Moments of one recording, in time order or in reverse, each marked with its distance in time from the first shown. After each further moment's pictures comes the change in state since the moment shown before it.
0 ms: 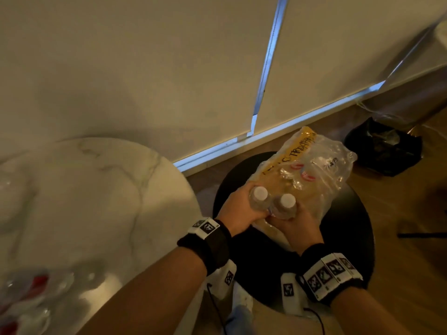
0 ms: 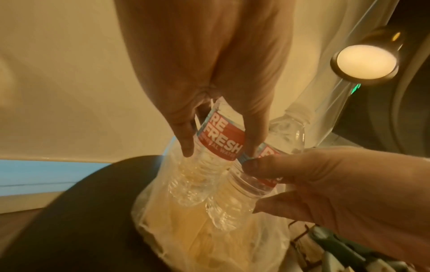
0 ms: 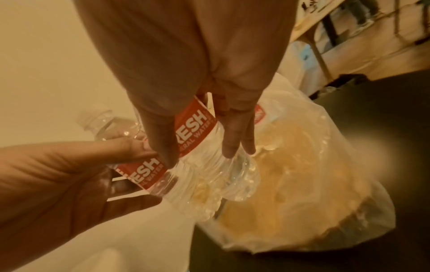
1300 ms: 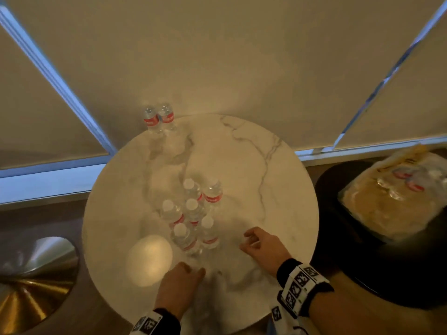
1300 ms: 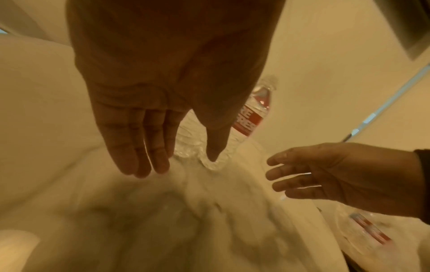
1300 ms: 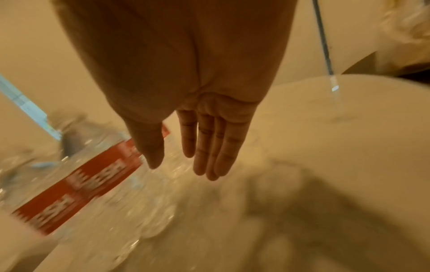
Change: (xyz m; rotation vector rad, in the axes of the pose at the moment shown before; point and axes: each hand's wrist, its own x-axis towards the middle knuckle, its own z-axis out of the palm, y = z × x) left_hand -0.480 -0.180 -0.154 0.079 0.441 -0.889; right_hand -0.271 -0.083 0.289 -0.368 -0.615 -0.167
